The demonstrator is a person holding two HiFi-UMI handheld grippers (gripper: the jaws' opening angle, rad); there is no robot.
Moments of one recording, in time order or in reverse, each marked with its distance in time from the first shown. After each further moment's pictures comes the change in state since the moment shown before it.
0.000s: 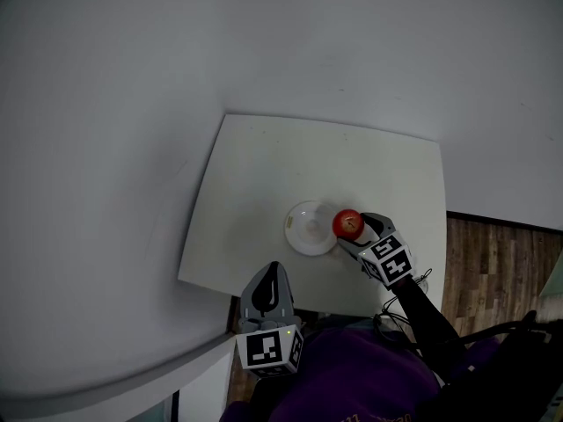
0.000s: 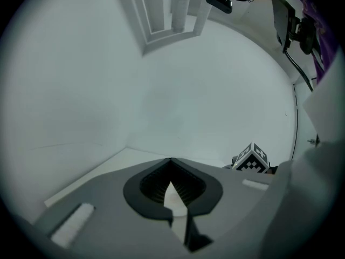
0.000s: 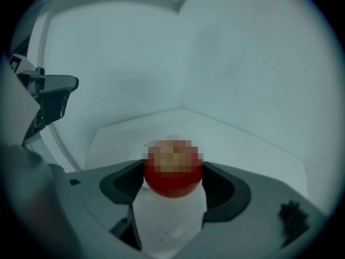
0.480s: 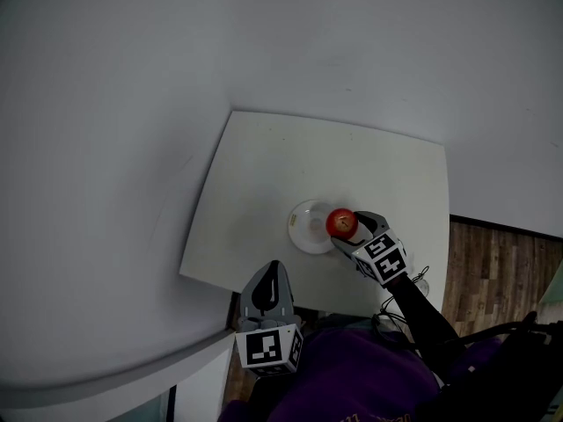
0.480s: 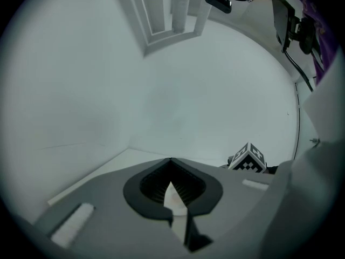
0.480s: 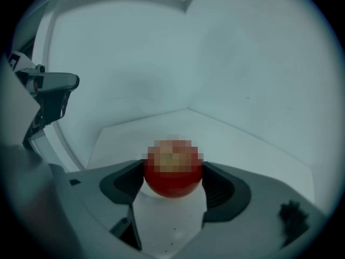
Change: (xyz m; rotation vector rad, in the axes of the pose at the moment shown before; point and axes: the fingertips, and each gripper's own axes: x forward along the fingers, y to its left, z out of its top) left arm -0.004 0.003 0.000 0.003 -0.002 0.024; right arm 0.015 0.017 0.012 -0.031 -0.010 0.057
